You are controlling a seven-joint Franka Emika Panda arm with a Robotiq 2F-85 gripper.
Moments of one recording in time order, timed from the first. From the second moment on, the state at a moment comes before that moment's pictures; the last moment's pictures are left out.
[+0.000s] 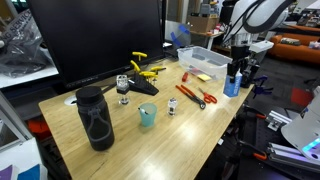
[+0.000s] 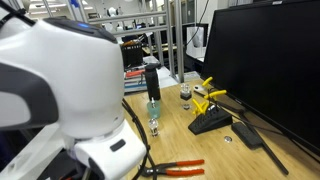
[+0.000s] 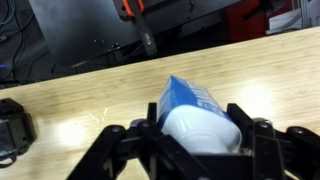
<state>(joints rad) -0.18 -0.26 -0.17 -2.76 -0.07 2.27 0.03</state>
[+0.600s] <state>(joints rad) 0.04 -0.04 -0.01 -2.41 0.04 2.10 -0.02</state>
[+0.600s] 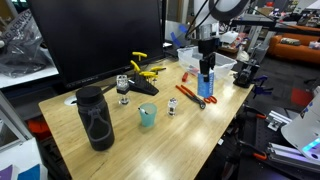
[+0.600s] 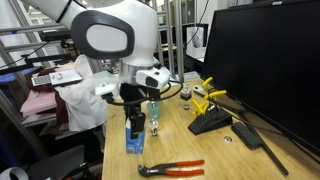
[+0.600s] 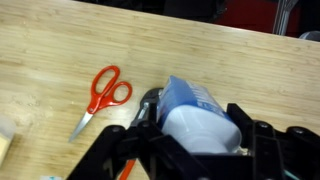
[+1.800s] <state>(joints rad) -0.06 0.50 0.03 -1.93 0.06 1.83 -0.54</state>
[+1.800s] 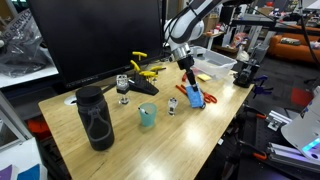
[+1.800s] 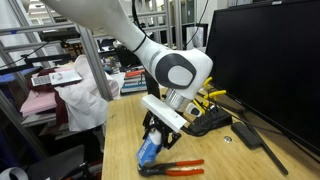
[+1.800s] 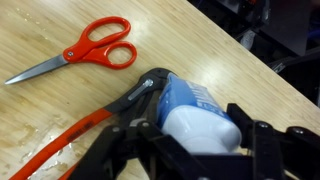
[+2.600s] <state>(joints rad) -0.06 0.59 0.09 -1.78 0.06 1.76 -0.60</state>
